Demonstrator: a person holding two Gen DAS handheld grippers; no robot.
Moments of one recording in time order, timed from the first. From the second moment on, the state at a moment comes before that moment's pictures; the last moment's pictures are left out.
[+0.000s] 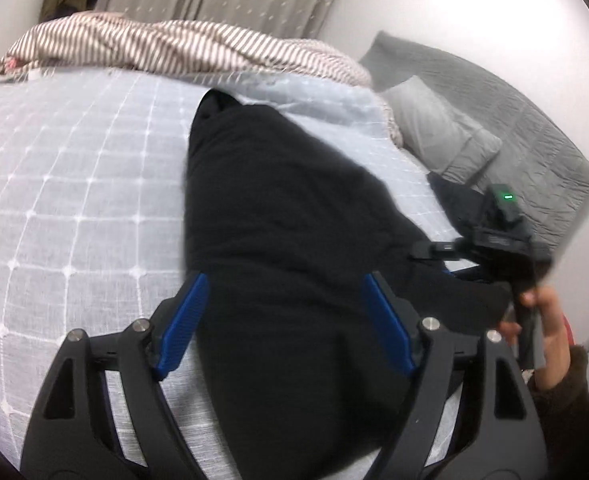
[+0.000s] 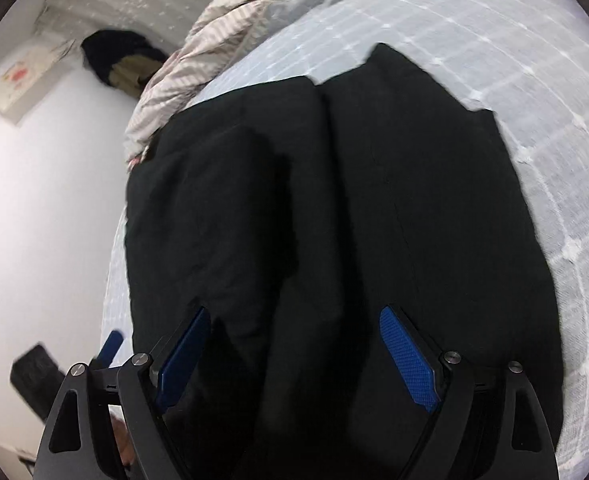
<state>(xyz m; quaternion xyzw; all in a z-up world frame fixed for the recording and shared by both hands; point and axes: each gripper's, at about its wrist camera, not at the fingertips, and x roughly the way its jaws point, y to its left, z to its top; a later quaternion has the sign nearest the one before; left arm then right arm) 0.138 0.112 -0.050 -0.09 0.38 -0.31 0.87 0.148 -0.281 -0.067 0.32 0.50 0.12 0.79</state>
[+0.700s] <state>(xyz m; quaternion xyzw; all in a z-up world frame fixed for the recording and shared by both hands) 0.143 0.094 -0.067 -0.11 0.41 -0.24 0.88 0.127 -0.268 -0.014 0.27 0.40 0.17 0.86</state>
